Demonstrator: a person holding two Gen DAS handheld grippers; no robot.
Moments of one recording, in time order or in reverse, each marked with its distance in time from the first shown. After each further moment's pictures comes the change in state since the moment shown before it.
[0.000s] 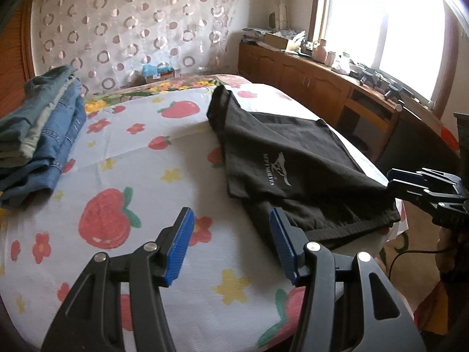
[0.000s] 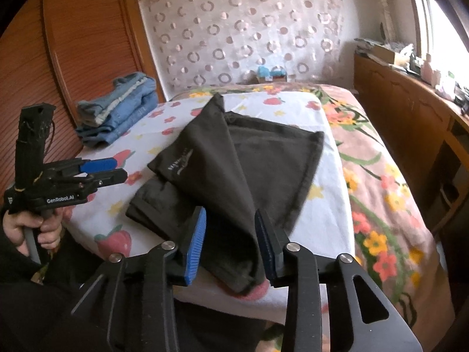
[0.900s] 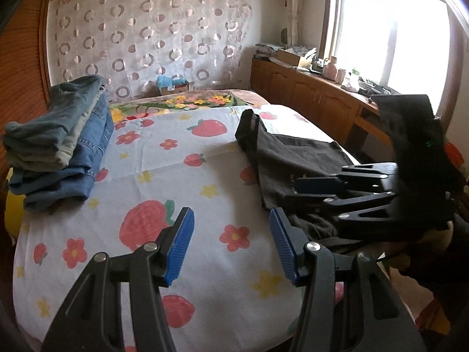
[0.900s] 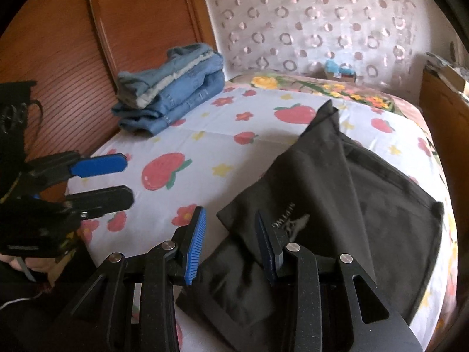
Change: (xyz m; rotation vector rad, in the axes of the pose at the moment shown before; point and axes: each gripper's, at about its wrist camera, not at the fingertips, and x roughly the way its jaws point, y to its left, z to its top) left arm -0.034 0.033 0.005 -0.035 -0.071 0.034; right arm 0.112 0.081 0.061 -0.190 0.106 0.242
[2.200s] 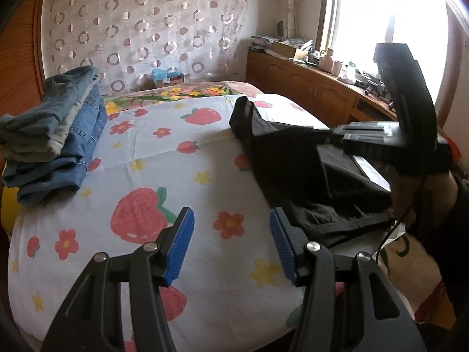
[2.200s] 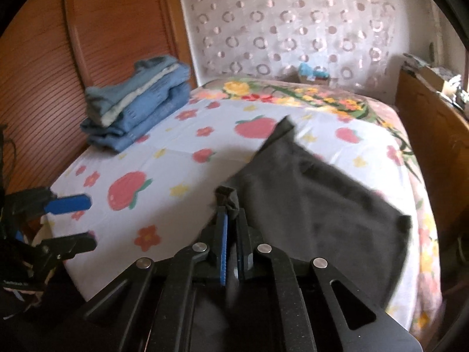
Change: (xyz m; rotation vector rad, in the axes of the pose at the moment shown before) left arm 0.009 -0.006 -0.008 0.011 0.044 -0.021; right arm -0.013 -0.035 0.023 0.046 -0.026 -0.148
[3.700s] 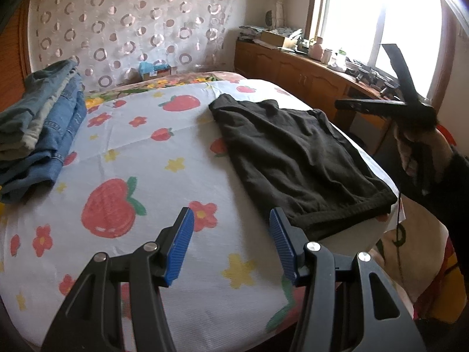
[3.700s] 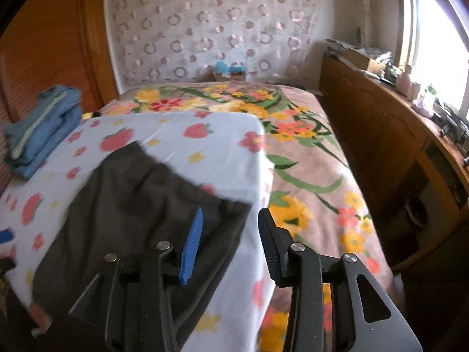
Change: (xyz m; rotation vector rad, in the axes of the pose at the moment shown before) left arm 0.020 -0.022 -0.009 0.033 0.048 -0.049; right arm -0.048 -0.137 -0.019 0.140 -0.003 -0.297
